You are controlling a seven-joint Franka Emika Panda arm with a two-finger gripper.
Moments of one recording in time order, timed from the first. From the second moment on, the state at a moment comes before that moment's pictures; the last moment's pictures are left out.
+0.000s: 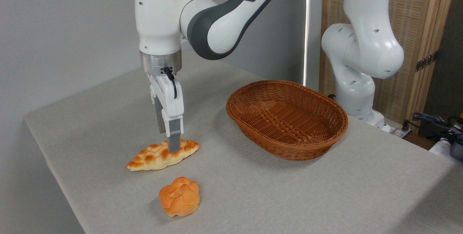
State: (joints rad) arm -0.20 -0.01 -0.07 -2.10 -0.07 2.24 0.81
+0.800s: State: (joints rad) arm -0.15 -0.06 0.10 -1.64 -0.07 1.66 0.79
